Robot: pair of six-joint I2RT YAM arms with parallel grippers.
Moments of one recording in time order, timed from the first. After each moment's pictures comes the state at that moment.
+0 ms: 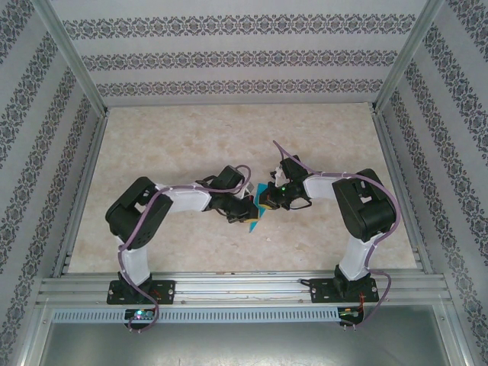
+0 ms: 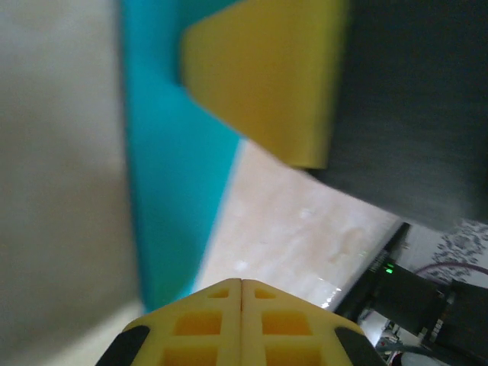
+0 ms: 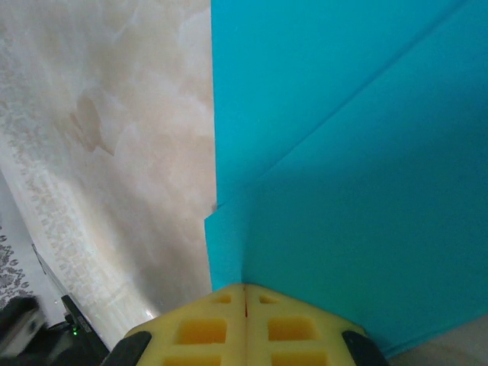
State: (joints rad) left arm -0.68 1.89 1.00 -0.13 0.66 -0.86; right arm 0.38 1.83 0.88 -0.19 -0.67 0.69
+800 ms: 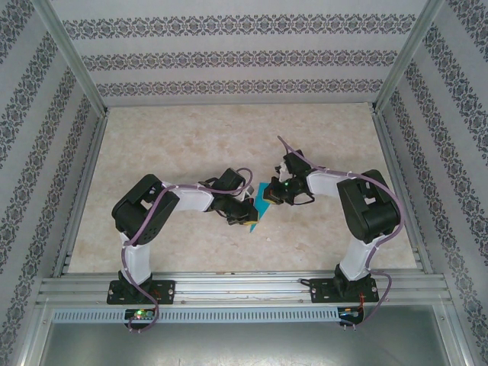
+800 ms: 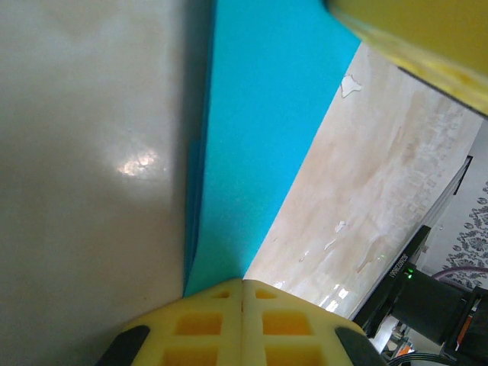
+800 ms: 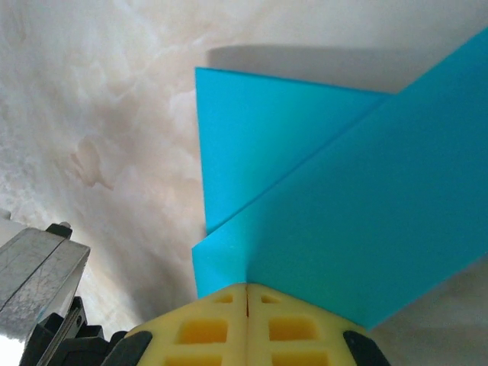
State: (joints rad) left arm -0.68 1.93 1.00 -0.11 0.66 -0.84; right arm 0.35 1.81 0.93 -0.27 -0.60 0.68
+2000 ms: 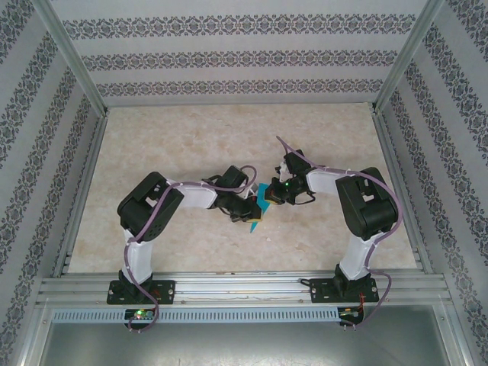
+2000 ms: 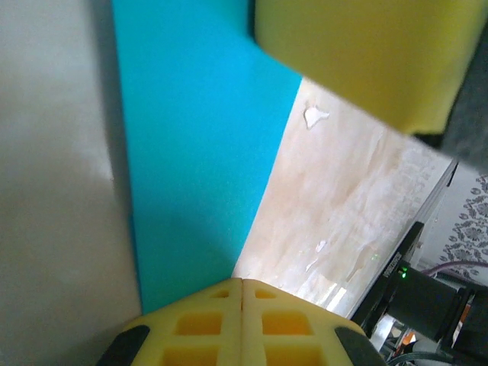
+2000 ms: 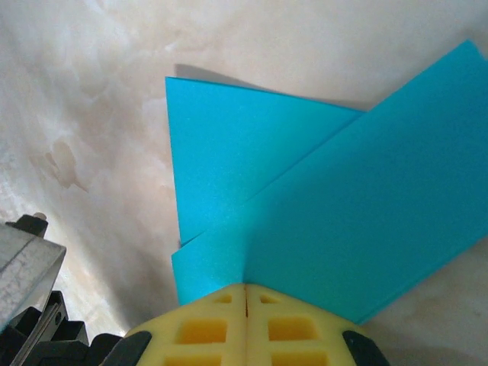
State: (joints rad) left arm -0.68 1.98 1.05 -0.11 0.70 -0.79; right arm 0.34 1.84 0.95 -0.30 -0.59 0.61
